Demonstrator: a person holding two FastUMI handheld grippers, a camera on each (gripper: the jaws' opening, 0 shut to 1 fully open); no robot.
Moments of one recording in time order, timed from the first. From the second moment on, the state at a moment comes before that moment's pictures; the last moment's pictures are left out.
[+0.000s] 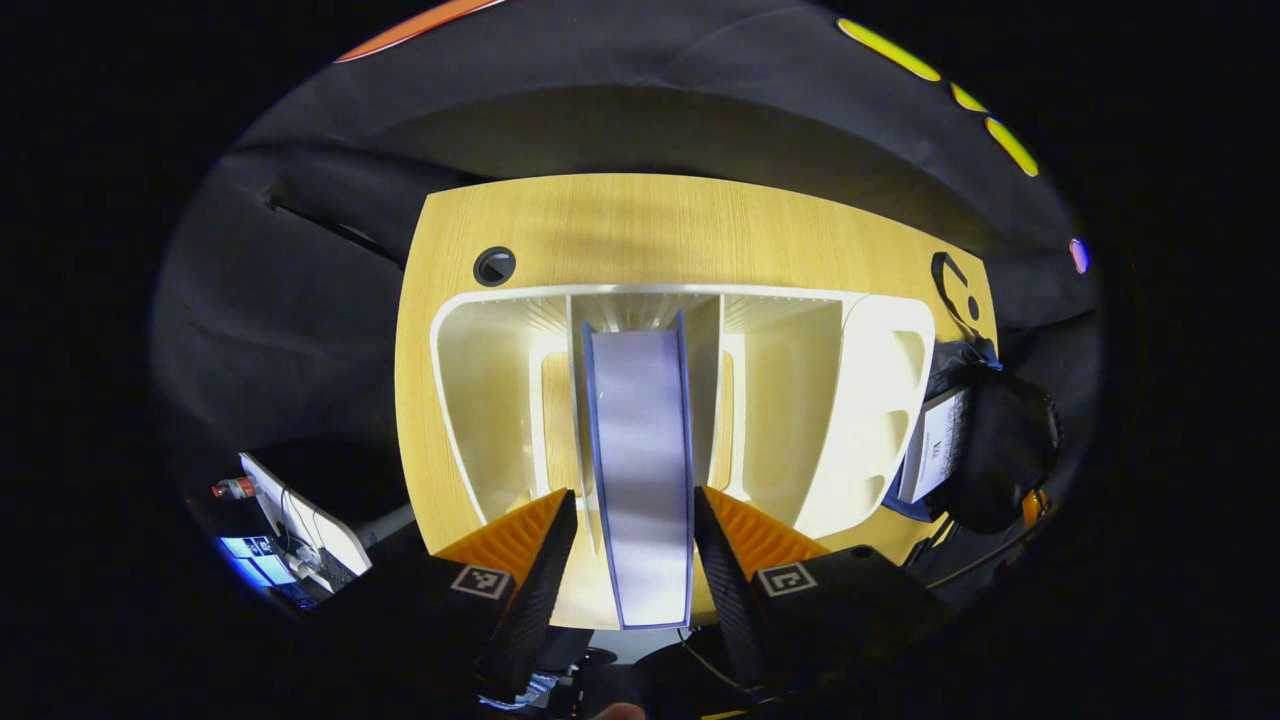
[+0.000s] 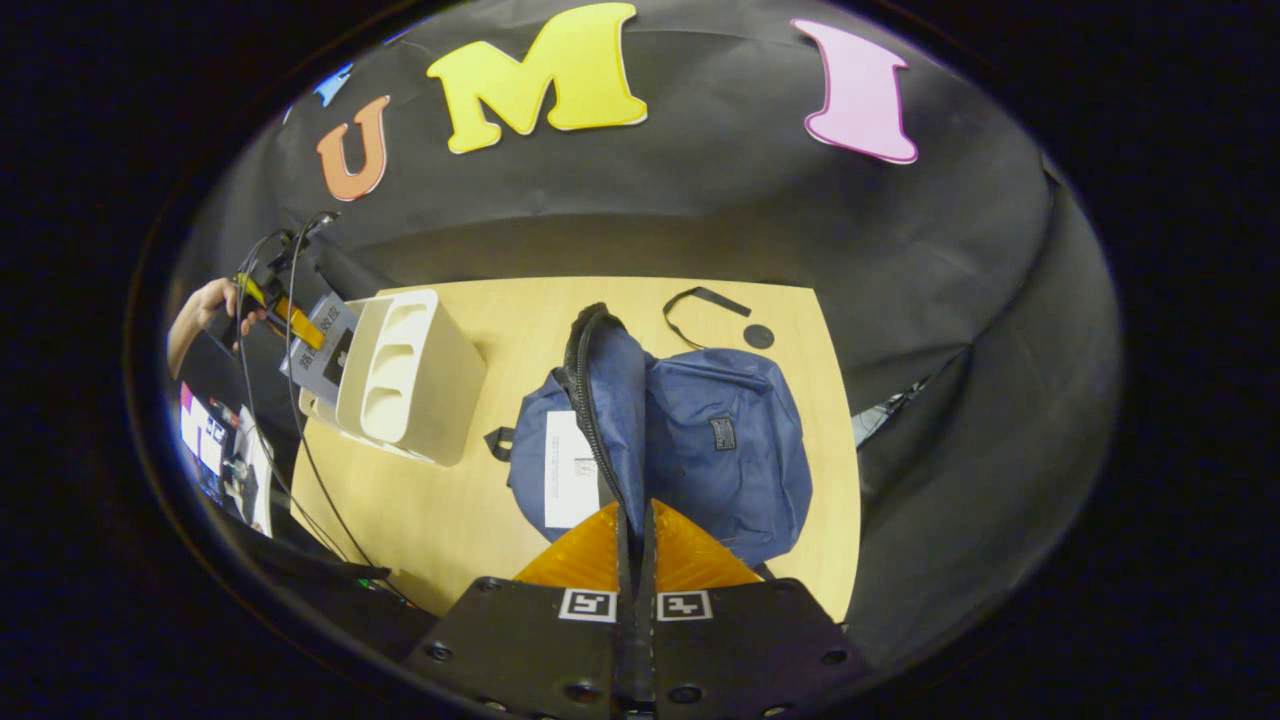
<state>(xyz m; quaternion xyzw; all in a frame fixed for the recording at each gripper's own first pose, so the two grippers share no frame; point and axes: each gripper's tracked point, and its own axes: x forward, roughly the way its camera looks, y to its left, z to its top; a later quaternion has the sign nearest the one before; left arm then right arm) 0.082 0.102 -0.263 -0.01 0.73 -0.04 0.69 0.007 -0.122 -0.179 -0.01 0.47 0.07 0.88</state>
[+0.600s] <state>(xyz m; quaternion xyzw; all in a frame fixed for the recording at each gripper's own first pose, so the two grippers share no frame) 0.065 0.106 -0.239 -0.01 0.73 -0.03 0.69 0.009 -0.122 -0.179 0.00 0.47 0.08 0.88</state>
